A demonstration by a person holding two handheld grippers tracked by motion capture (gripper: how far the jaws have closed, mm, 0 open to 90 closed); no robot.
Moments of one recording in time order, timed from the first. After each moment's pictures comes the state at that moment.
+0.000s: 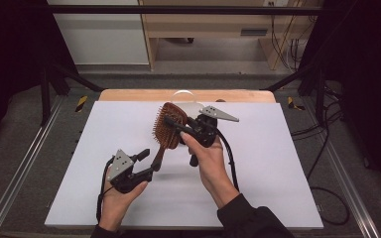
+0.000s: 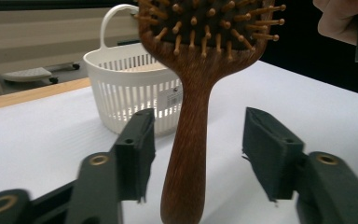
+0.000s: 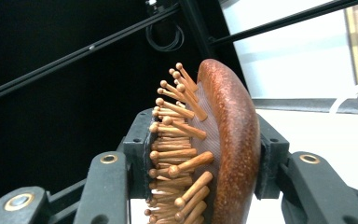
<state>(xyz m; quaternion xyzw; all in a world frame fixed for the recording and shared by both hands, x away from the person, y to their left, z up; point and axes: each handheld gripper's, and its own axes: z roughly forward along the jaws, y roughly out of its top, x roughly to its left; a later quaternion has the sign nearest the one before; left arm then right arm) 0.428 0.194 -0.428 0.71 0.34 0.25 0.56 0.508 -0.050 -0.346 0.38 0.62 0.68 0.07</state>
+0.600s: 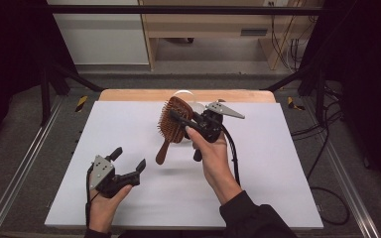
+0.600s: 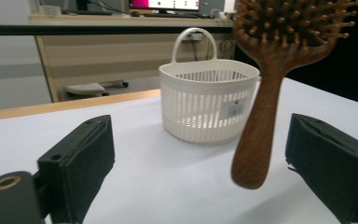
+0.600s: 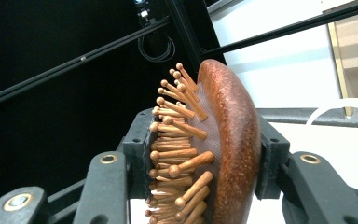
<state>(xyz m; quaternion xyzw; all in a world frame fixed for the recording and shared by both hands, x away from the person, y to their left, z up) 0.419 0.234 -0.438 0.64 0.39 0.33 0.57 0.517 -0.062 -0.341 0.39 0.60 0.69 0.09</state>
